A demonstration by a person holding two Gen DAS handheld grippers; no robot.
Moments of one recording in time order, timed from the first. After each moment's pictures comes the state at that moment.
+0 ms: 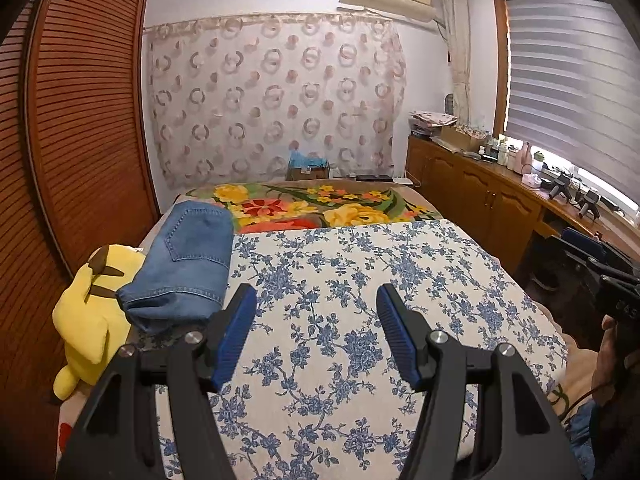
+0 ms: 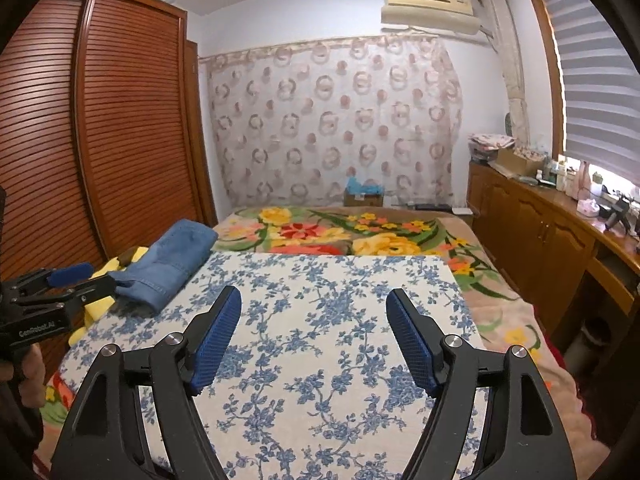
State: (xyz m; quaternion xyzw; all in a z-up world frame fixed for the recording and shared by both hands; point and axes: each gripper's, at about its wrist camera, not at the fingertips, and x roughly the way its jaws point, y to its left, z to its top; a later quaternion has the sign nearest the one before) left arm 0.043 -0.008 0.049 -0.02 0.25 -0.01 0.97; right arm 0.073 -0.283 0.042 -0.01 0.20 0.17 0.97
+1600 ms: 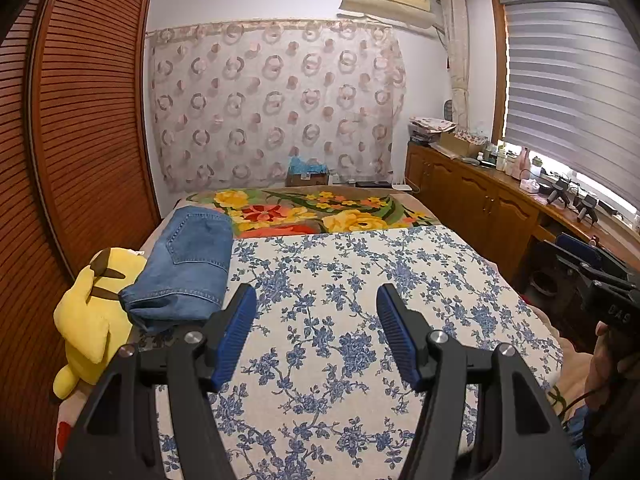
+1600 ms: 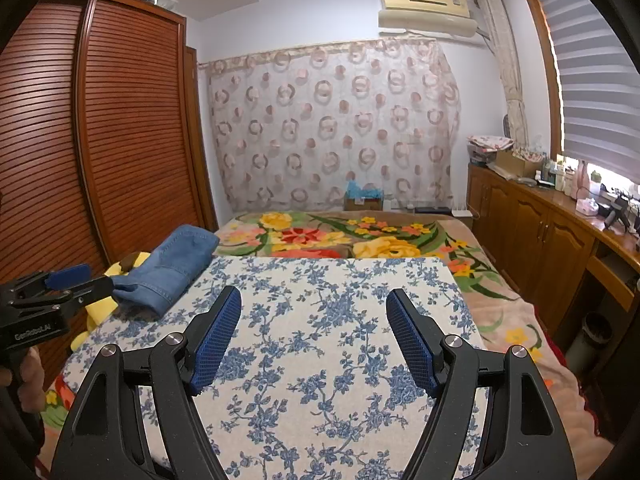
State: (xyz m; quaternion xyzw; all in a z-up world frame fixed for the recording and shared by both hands) left arm 0.034 -0.012 0.055 -0.02 0.24 -0.01 0.97; right arm 0.069 -0.284 0.044 -0.01 0.20 0.16 0.97
